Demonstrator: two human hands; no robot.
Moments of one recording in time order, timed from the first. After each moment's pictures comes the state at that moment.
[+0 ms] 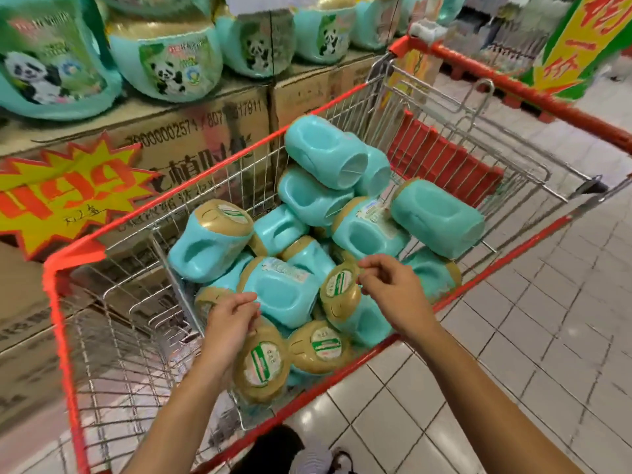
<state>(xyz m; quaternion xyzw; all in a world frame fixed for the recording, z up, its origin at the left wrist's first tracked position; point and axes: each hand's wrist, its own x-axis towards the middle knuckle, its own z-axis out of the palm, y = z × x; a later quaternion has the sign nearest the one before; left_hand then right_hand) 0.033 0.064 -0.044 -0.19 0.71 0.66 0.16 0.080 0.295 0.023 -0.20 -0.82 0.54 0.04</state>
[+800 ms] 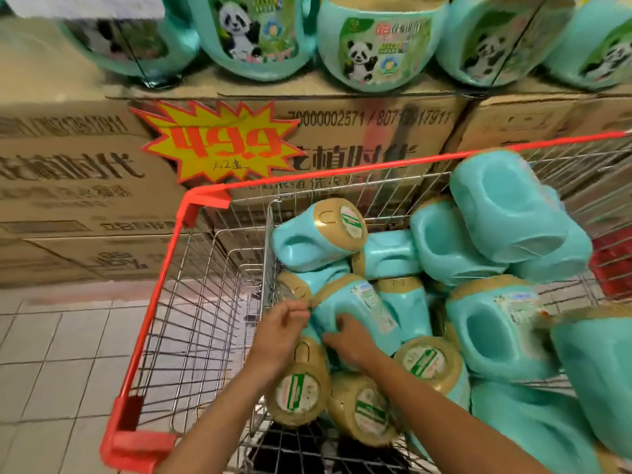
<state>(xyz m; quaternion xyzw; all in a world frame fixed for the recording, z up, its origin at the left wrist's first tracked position) 0.010 0.062 -0.066 -0.30 0.74 0.61 0.05 -0.054 0.195 -0.142 0.02 -0.87 0.33 -0.36</state>
